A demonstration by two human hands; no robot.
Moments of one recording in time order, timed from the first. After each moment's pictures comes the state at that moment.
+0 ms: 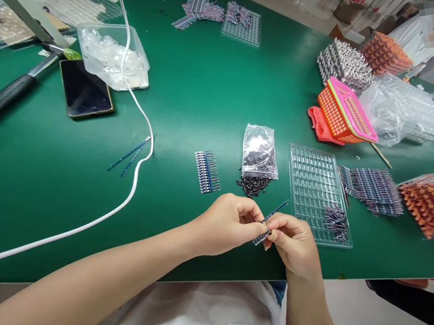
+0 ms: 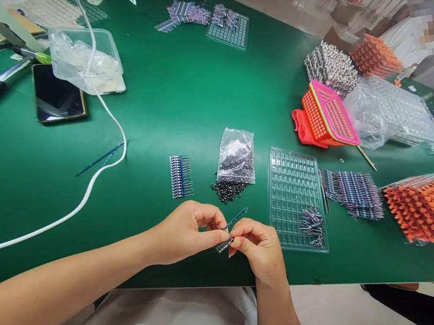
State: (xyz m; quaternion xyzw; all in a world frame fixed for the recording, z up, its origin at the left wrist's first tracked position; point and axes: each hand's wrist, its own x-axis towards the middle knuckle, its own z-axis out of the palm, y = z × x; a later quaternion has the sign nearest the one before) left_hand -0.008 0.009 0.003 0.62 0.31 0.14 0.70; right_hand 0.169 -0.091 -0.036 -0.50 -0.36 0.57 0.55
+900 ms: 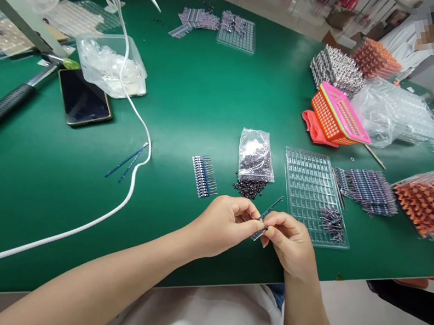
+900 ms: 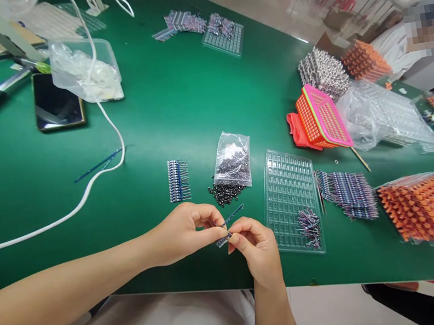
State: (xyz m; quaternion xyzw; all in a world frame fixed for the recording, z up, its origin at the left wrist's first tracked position) left_hand -0.007 0.010 0.009 0.63 0.33 0.15 0.68; right_hand 0.170 -0.091 -0.038 -0.50 -0.38 0.55 0.55
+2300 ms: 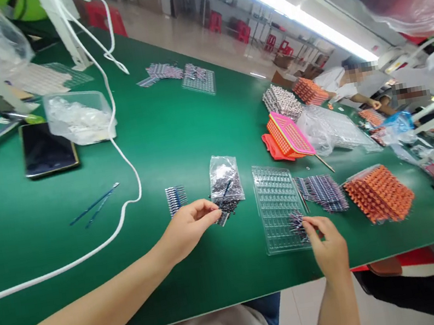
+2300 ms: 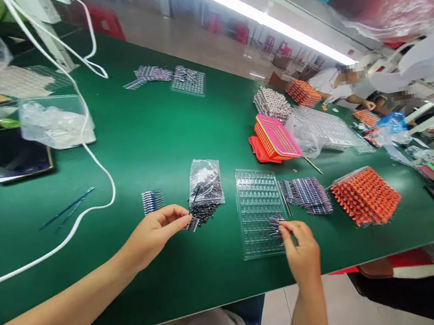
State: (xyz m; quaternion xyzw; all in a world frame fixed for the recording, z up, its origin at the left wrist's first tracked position) left_hand -0.007 0.030 -0.004 0.56 0.38 0.27 0.69; right_hand 0.301 -0.141 -0.013 -0.78 -0.53 -0.03 0.32
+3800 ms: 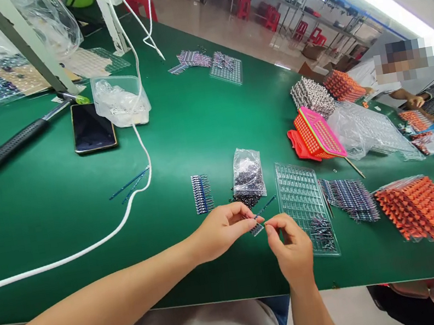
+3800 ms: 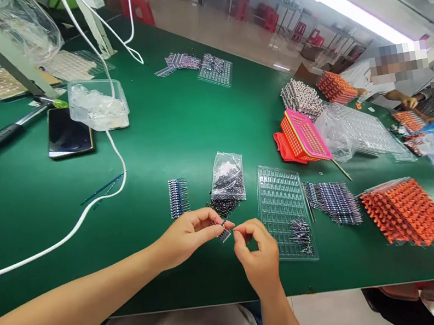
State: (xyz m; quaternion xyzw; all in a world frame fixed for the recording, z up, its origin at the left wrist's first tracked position) left_hand -0.002 0.014 -0.003 0.47 0.28 0.25 0.80; right_hand 0.164 -0.081 -0.010 -0.66 -0.58 0.19 0.44
